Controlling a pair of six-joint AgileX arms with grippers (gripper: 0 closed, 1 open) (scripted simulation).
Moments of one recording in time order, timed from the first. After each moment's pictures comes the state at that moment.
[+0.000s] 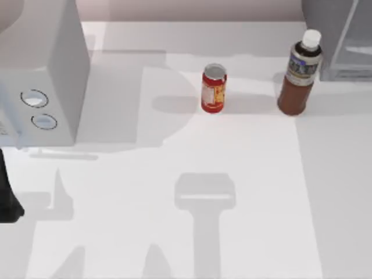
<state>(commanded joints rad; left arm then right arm) 0.00 0.00 0.00 0.00 0.00 0.00 -1.32 1.84 1.32 -0.83 -0.85 -1.25</state>
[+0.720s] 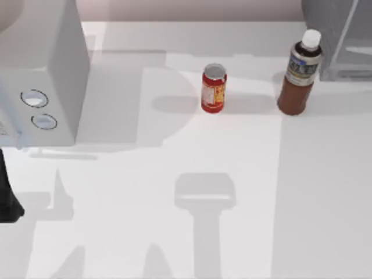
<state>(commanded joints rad) 0.00 0.00 0.00 0.00 0.00 0.00 -0.93 1.83 1.30 -0.30 -0.76 -0.65</state>
